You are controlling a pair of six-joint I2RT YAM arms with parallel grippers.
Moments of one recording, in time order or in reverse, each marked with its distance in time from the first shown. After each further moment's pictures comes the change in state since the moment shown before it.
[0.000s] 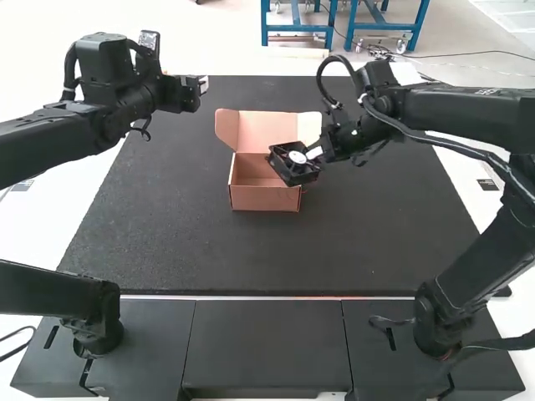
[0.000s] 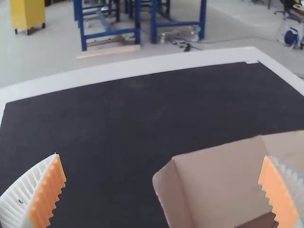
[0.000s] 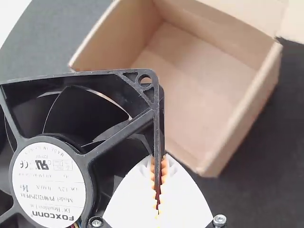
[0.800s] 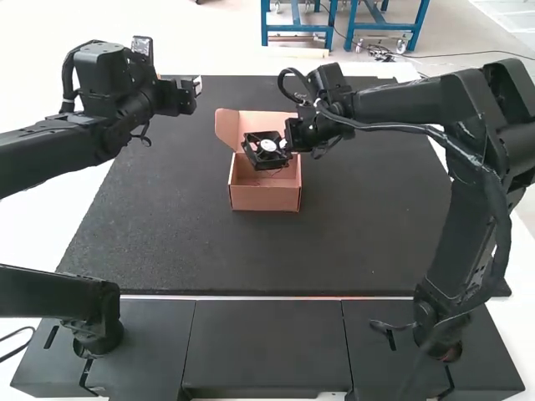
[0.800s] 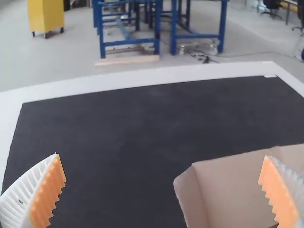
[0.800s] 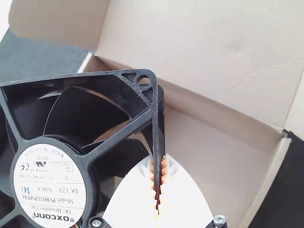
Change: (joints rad) left arm 0.008 -0.024 -0.071 0.097 -0.081 -0.019; right arm 0.111 0.277 0.151 0.242 0.218 0.222
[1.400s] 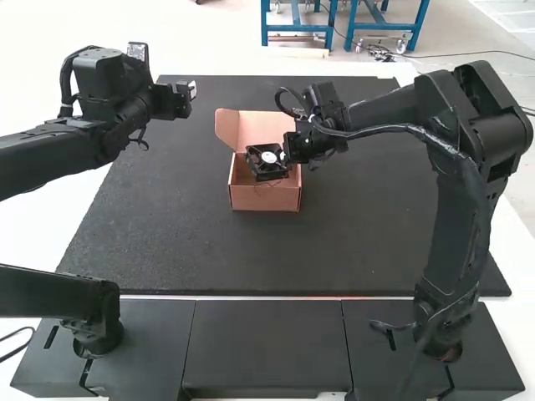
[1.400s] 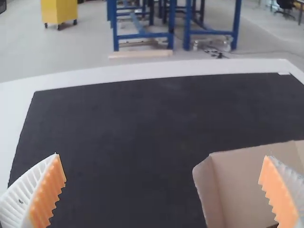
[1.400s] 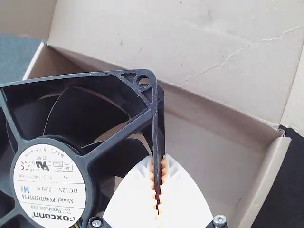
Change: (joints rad) left arm 0.023 0.000 -0.026 0.002 -0.017 -0.008; right arm 0.000 0.092 -0.039 0.103 0.034 0.006
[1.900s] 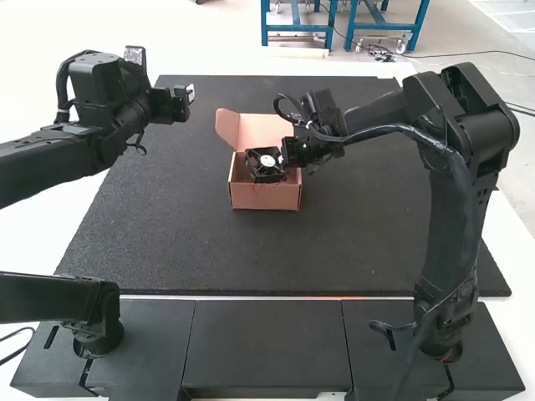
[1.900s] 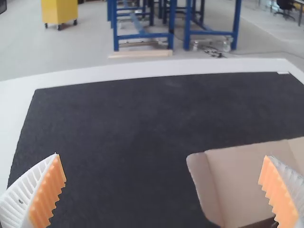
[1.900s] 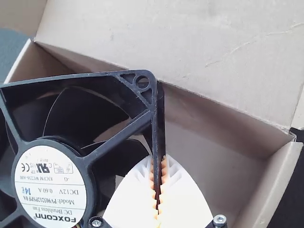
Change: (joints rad) left arm 0.000 -0.041 -0.038 -0.007 0.000 -0.003; right arm 0.000 0.060 -0.003 0.062 0.000 0.000
